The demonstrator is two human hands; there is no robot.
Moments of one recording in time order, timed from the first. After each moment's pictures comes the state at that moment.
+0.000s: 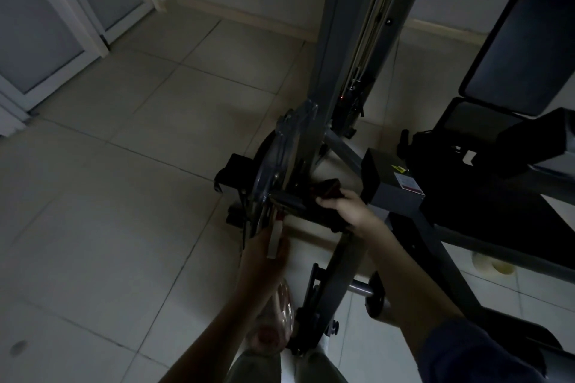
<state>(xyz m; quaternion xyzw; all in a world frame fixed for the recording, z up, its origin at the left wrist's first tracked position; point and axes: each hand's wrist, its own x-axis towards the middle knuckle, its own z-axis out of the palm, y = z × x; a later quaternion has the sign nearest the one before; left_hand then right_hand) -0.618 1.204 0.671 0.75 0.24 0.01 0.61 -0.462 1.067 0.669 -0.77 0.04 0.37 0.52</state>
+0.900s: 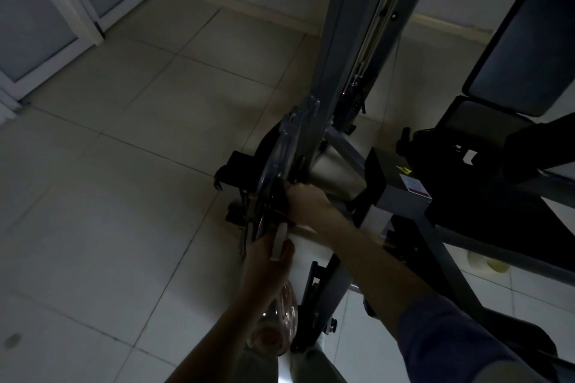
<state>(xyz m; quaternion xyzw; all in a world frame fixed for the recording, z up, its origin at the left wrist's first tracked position) -0.611 1.206 0.657 0.78 0.23 0.00 0.58 -0.466 1.152 0.665 -0.92 -0.33 0.21 0.01</state>
